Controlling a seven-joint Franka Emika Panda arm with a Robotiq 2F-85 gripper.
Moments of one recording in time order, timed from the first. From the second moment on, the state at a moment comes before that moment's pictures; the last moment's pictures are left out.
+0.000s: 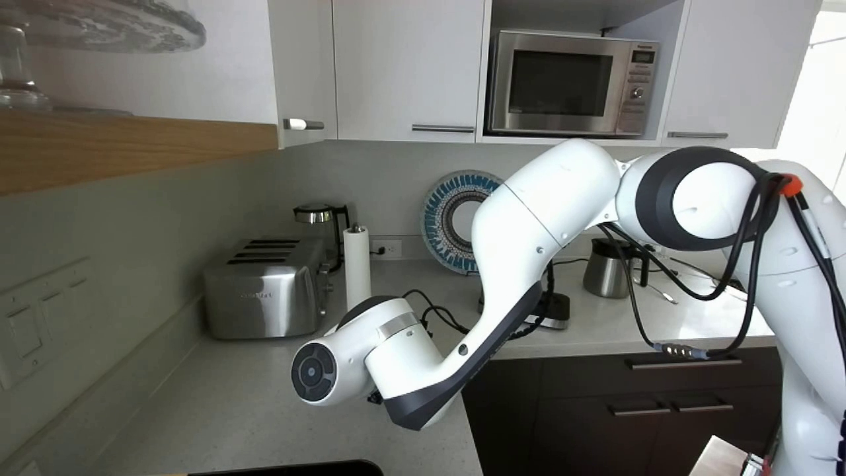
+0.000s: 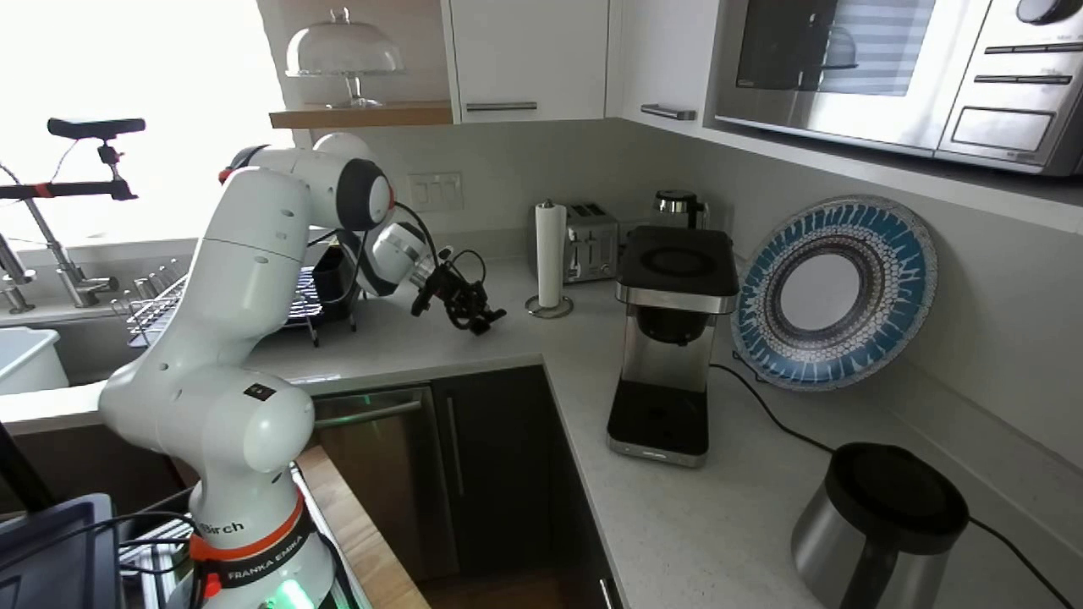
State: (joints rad) arm 0.53 0.62 0.25 -1.73 -1.20 1.85 0.81
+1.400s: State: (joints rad) arm 0.40 0.51 0.28 -1.78 -1.00 2.19 0.72
